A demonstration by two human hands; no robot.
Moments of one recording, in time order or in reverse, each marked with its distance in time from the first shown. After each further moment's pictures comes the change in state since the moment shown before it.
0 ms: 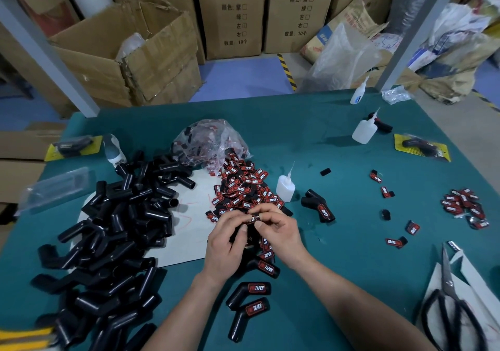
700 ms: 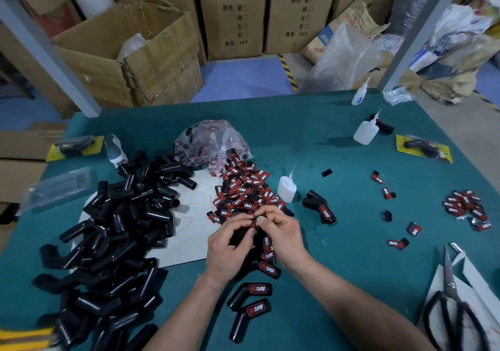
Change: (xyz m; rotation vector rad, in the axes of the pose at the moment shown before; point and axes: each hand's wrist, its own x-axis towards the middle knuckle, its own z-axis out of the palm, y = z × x) left_hand -0.003 0.000 0.006 -0.116 0.112 0.012; right_hand 0.003 0.013 0.003 0.088 0.065 0.105
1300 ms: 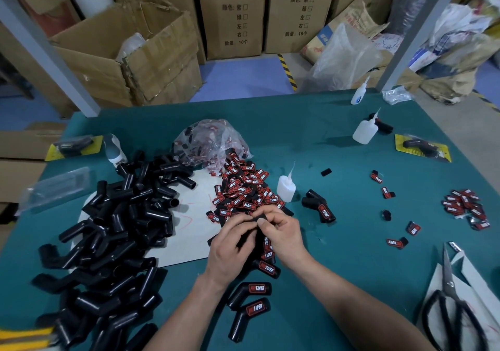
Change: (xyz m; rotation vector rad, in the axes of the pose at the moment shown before) left_hand 0.000 0.001 0.000 0.121 -0.072 0.196; right_hand -0.001 -0.002 -0.002 -0.058 -0.009 -0.072
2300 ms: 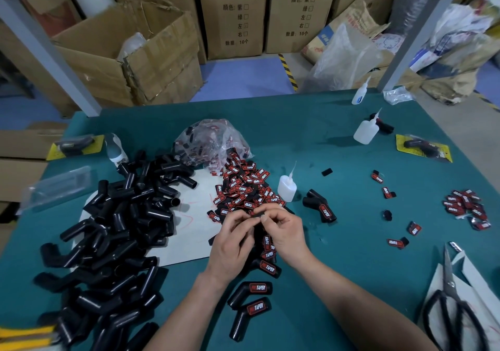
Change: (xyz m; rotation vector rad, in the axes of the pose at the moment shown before) left_hand 0.005 0.003 -0.004 0.083 -0.108 -0.033; right_hand 0.002 -0.003 -0.002 -0.028 0.043 -0.031
